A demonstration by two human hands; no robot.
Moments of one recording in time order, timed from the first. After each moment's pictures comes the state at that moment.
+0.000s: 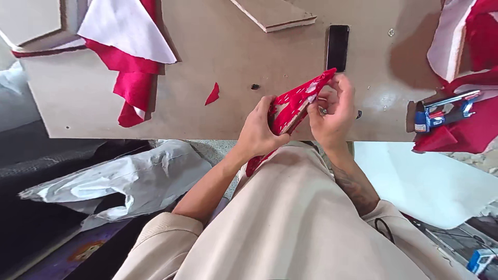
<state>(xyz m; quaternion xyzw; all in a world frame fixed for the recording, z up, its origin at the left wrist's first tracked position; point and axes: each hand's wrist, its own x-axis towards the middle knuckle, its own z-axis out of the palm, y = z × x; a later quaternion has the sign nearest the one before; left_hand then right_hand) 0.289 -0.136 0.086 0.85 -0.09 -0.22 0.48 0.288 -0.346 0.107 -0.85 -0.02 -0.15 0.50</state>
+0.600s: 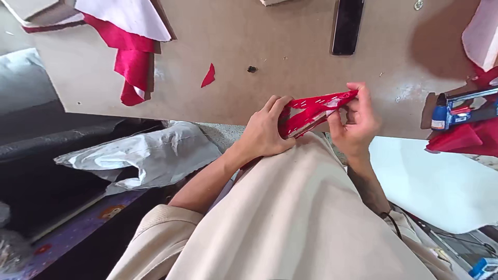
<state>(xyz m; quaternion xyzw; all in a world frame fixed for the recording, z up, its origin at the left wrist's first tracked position) 0.263 -0.180 0.100 0.88 -0.17 -0.24 0.38 0.244 -0.426 0.103 -0.85 -0.05 -0.07 0.52</state>
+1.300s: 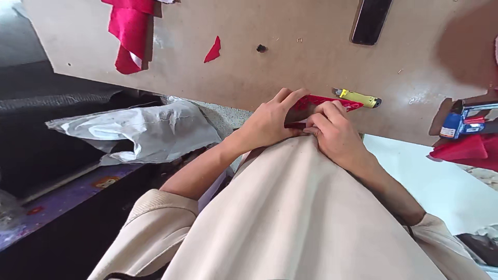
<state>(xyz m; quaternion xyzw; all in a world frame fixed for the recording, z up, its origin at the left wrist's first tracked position) 0.258 -0.180 0.104 0.85 -0.15 -0.34 0.38 0.230 -0.406 0.114 -0.90 -0.25 0.15 0.32</state>
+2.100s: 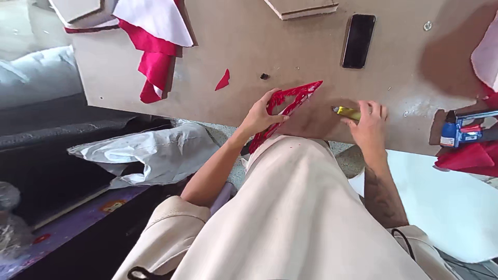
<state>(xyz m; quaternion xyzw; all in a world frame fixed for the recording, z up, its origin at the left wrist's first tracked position) 0.287 -0.137 0.012 0.79 0.03 -0.33 0.52 0.246 -0.507 0.021 -0.98 0.04 0.13 0.17</state>
